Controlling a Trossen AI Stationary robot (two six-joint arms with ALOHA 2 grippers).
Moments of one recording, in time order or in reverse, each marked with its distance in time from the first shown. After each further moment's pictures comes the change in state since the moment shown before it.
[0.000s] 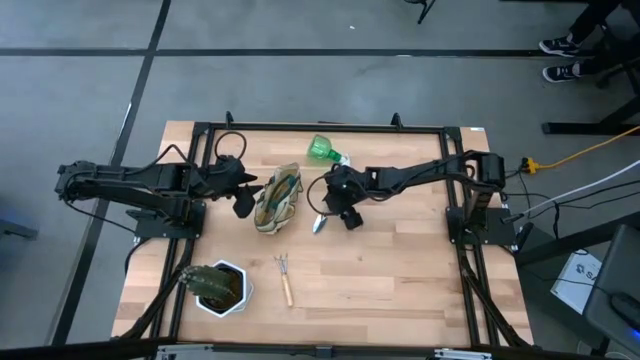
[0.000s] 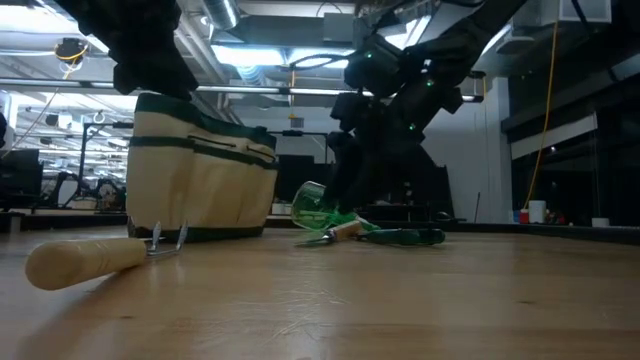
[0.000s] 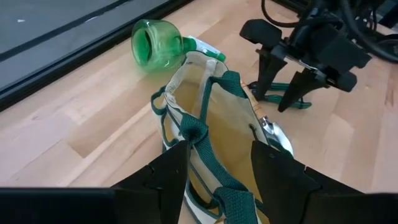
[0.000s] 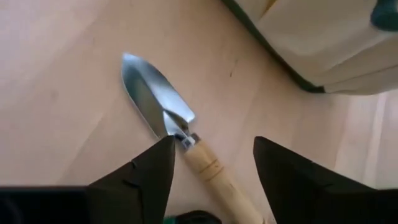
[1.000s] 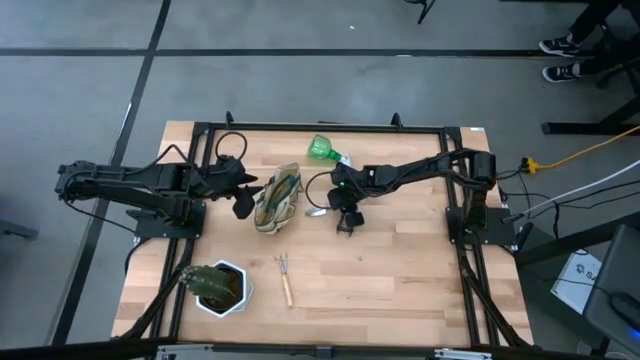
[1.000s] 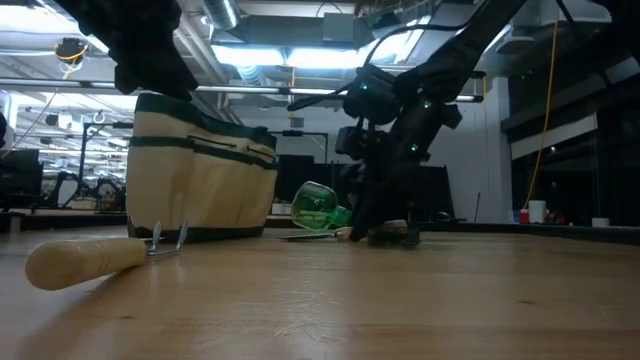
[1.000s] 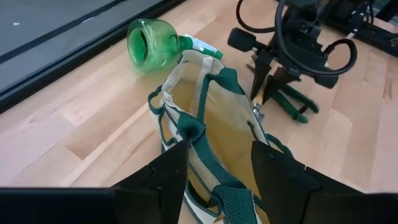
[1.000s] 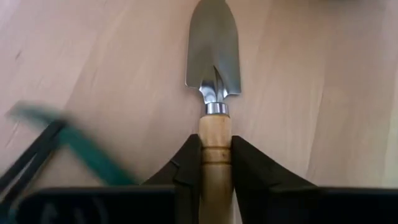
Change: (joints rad) left arm -0.001 -0.001 0.000 0.000 0.016 0.020; right arm -0.048 0.052 -0.001 -0.101 -0.012 0.151
